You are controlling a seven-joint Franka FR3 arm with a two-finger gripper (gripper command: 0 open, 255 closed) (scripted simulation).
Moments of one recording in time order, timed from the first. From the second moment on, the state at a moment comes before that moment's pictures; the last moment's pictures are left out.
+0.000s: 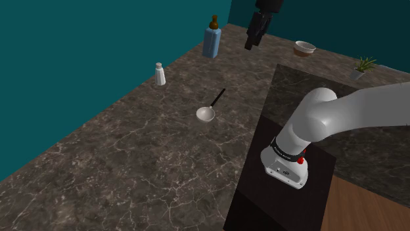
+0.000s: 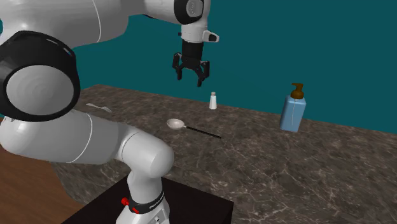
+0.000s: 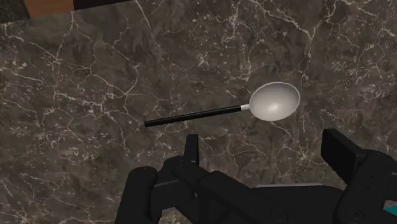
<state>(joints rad) 0.02 -0.82 -0.05 -2.31 0.12 1.49 -0.13</state>
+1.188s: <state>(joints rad) -0.30 -0.80 0.49 -2.76 0.36 2.12 0.93</state>
